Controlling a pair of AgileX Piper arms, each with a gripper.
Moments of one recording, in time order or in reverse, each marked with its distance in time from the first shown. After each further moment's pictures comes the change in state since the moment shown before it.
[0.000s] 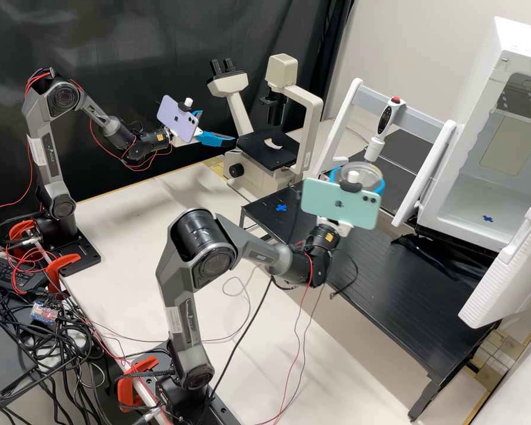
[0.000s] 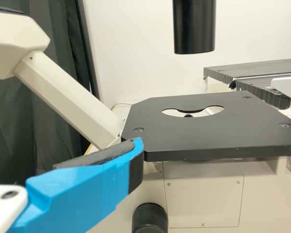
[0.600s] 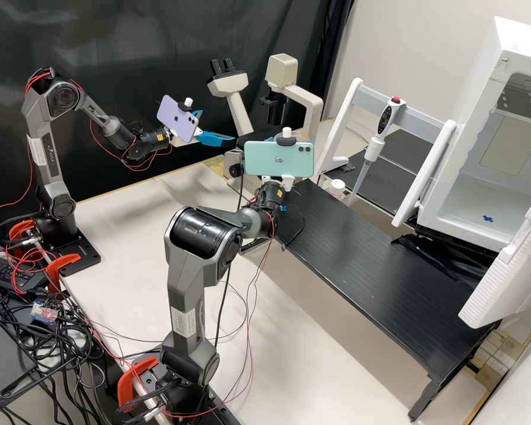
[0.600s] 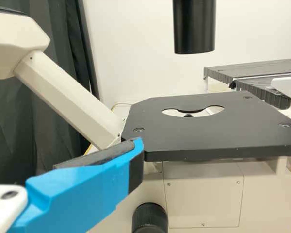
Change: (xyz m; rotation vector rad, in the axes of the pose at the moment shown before) left arm 0.000 0.000 0.000 0.000 0.000 0.000; right arm 0.067 -0.094 -0.095 -0.002 0.080 -0.202
